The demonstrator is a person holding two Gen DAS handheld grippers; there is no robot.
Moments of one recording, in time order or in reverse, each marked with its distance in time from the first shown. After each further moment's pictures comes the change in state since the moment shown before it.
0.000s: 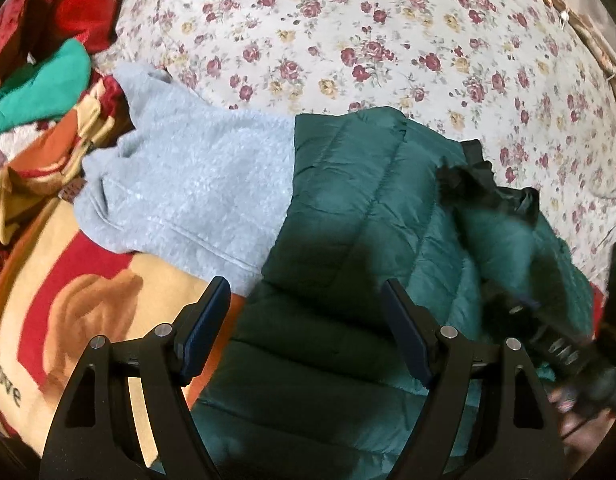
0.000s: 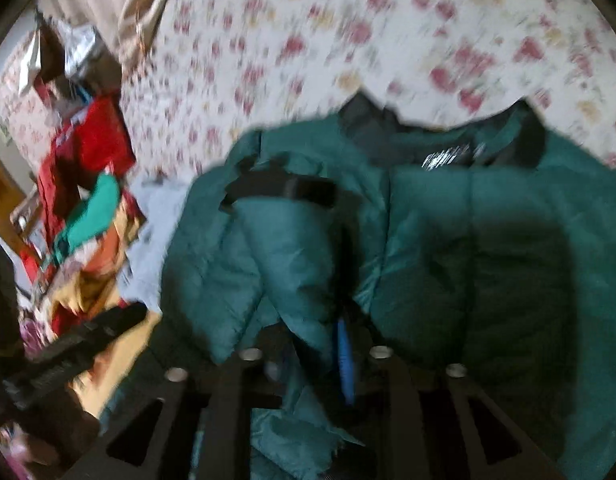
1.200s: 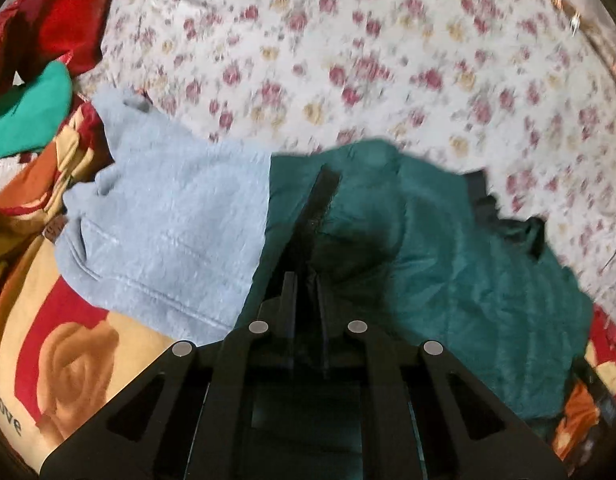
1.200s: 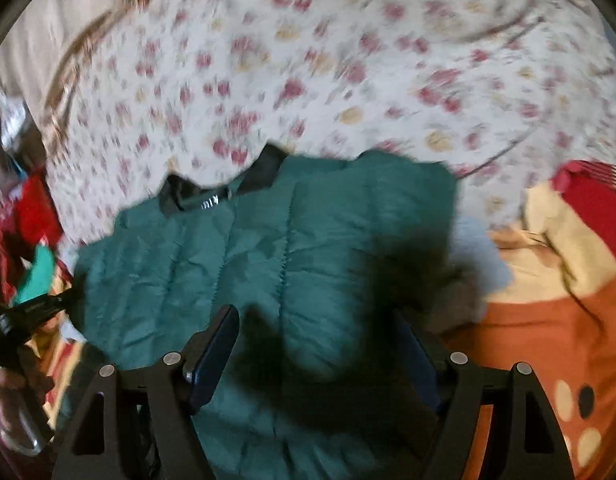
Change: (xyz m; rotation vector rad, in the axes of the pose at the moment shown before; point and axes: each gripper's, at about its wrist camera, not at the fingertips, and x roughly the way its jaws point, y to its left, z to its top) left arm 0.028 -0.027 0.038 0.030 -0.022 0.064; right arm -0.104 -0.125 -0.026 0.194 -0.148 -0.279
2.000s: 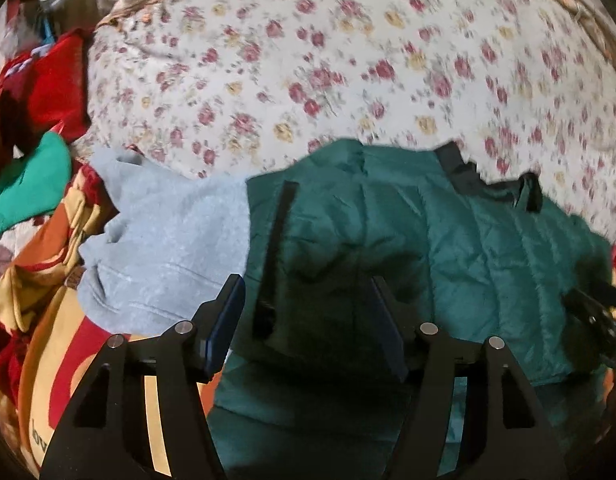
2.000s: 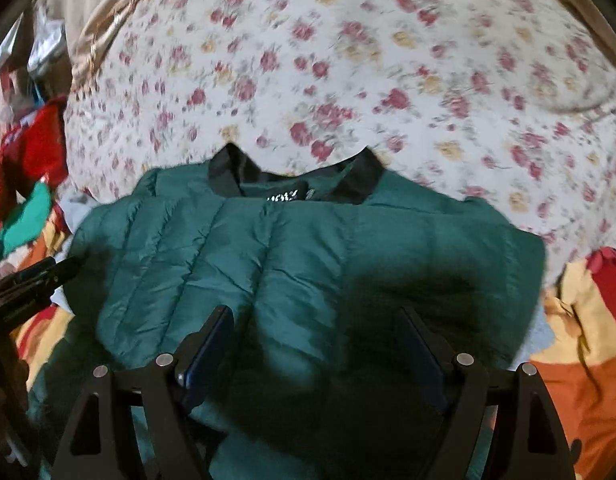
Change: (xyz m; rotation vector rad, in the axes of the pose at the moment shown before) left arm -0.018 -0.031 -0.018 0.204 -0.091 0.064; right arm 0.022 0.083 0.016 -0.232 -0.007 -0.033
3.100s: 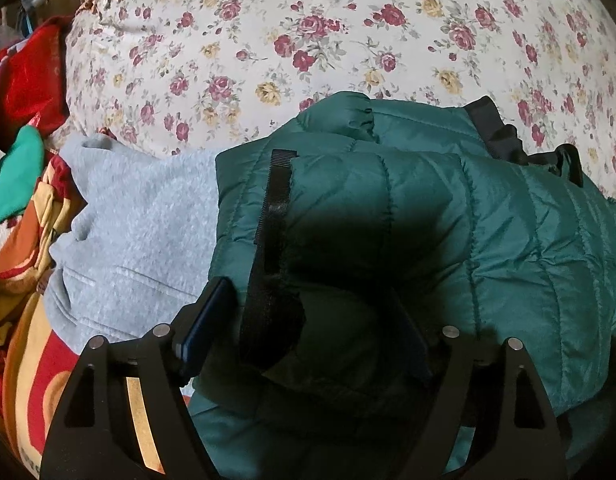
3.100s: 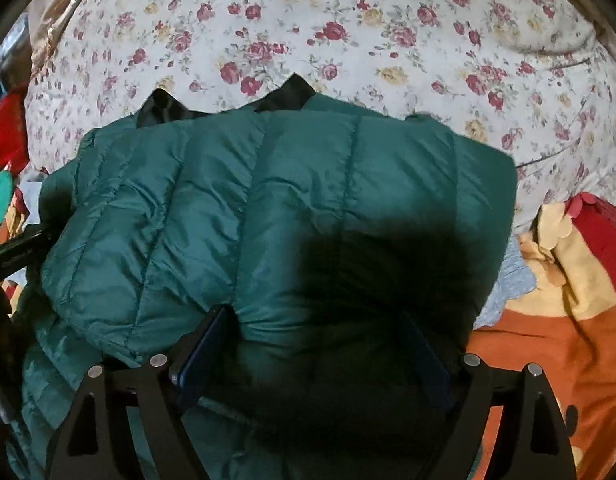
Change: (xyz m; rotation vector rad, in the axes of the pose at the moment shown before) left arm 0.059 -0.007 0.002 0.015 0.075 0.019; right arm 0.011 -0.042 -0.042 0.056 0.102 -0.093
